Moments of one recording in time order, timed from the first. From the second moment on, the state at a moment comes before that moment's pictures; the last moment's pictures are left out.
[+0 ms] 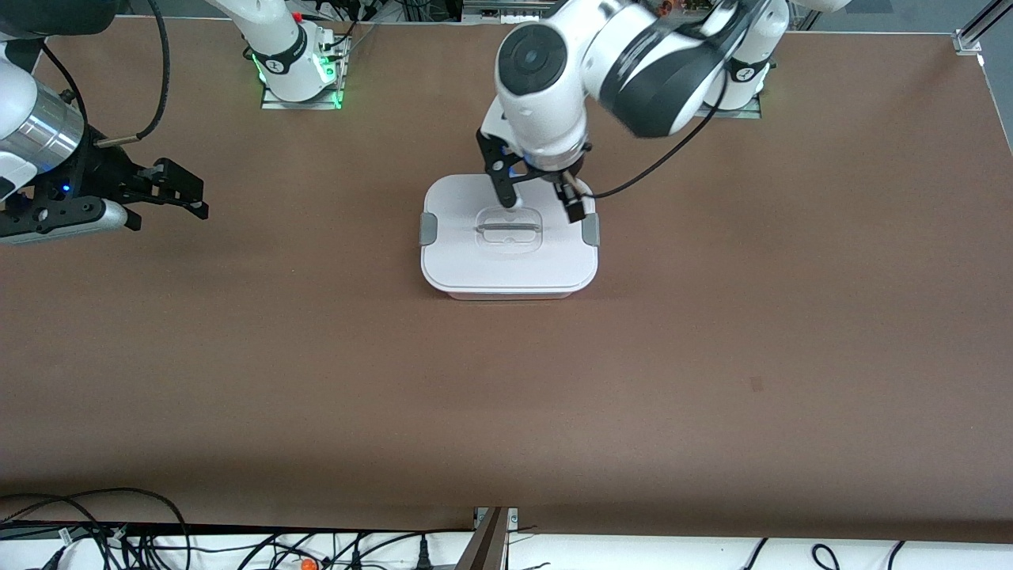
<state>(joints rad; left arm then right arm) -0.56 0.43 -0.19 -1.25 0.12 1.47 0.35 0.24 0.09 -0.12 -1.54 0.09 1.65 -0.04</state>
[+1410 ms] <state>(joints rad) -0.02 0.05 0.03 -1.59 -0.04 1.66 -0.05 0.23 0.11 -0.12 -1.54 0.07 1.70 -0.04</state>
